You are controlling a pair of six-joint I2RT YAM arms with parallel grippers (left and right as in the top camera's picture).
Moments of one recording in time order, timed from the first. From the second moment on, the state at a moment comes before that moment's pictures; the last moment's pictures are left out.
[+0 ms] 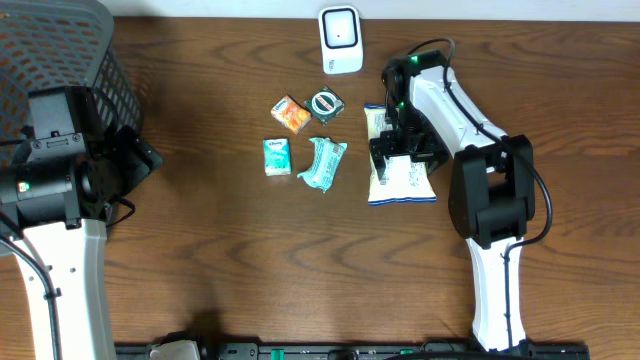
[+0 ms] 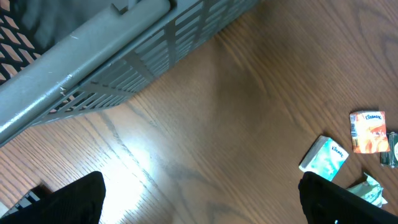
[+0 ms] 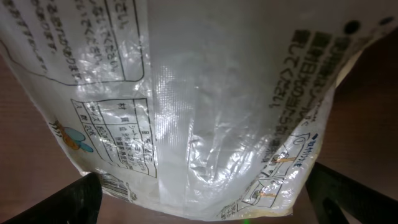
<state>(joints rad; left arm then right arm) 0.19 1.26 1.47 -1.31 -0.17 -0.57 0.30 2.36 1.98 -1.50 -0.07 0.19</state>
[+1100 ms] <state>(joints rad) 0.19 1.26 1.47 -1.31 -0.17 -0.57 -0.01 2.36 2.29 -1.55 -0.06 0.13</state>
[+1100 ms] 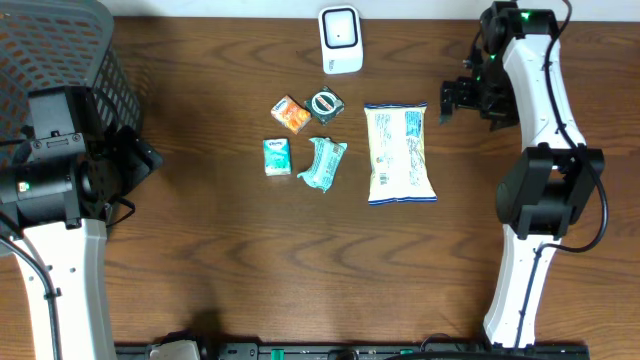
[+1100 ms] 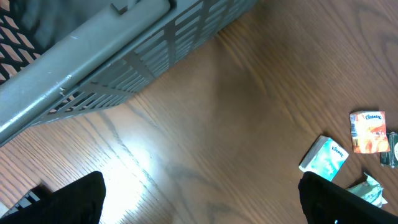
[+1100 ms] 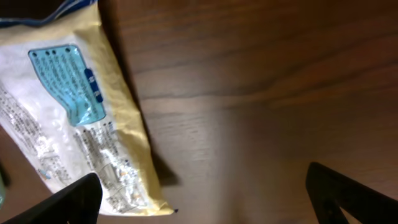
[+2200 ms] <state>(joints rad) 0.19 1.26 1.47 -1.31 -0.17 -0.57 -0.02 2.37 2.16 -1.42 -0.39 -0.07</state>
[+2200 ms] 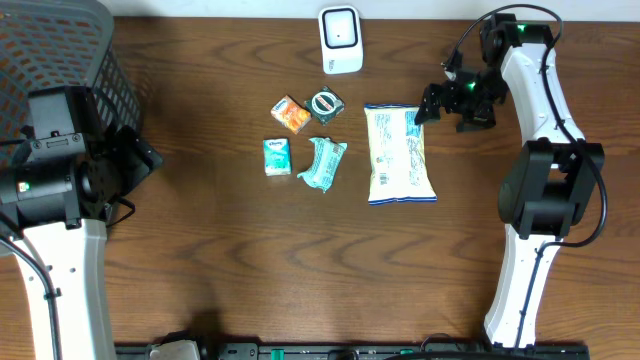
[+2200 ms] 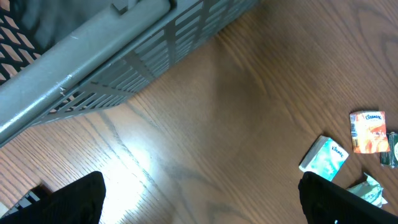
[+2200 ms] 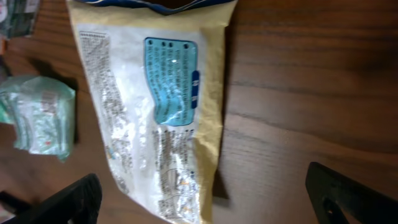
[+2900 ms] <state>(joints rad) 0.19 1.26 1.47 -1.31 -0.17 -0.57 -0.05 2.37 2.08 -1.37 -0.48 -0.12</state>
